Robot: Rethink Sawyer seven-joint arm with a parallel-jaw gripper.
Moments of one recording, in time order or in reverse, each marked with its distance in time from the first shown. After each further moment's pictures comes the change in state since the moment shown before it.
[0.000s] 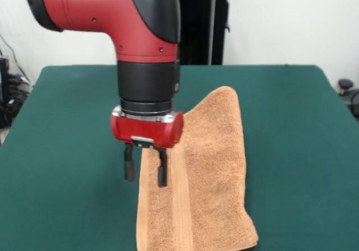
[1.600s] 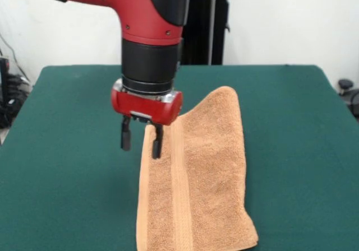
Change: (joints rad) arm 0.088 -0.050 -0.143 0.025 0.046 0.139 0.000
